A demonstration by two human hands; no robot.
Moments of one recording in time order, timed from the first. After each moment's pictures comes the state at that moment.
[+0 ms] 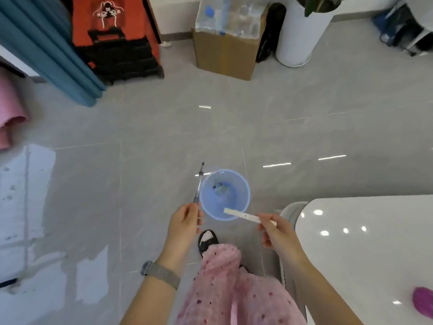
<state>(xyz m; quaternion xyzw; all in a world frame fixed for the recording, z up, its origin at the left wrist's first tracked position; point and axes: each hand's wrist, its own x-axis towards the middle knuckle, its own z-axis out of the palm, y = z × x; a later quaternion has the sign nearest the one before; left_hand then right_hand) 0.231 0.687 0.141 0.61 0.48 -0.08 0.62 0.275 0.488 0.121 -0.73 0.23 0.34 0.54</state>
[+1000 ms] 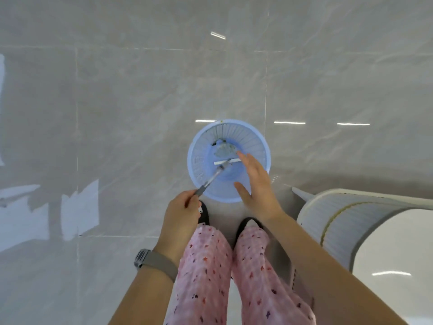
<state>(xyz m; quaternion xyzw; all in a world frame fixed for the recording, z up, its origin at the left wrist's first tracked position) 0.248 0.675 -0.146 0.62 0.55 -0.18 0.53 0.336 0.522 -0.237 -0.84 -0.19 0.33 0.38</state>
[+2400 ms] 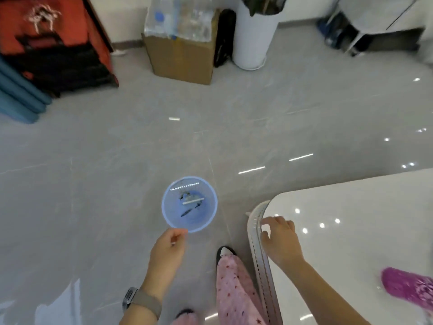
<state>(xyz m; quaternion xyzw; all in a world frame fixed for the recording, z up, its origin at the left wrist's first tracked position) 0.223 0.614 0.067 0.71 0.41 -0.19 0.53 0.289 0.370 0.033 -0.95 0.03 0.28 0.13</state>
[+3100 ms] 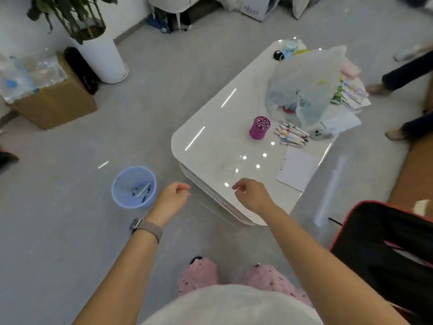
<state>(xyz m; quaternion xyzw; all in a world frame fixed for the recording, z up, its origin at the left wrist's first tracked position) 0.025 0.464 0.258 0.84 0.01 -0.36 0.41 -0.068 0.264 0.236 -0.84 0.32 0.16 0.41</state>
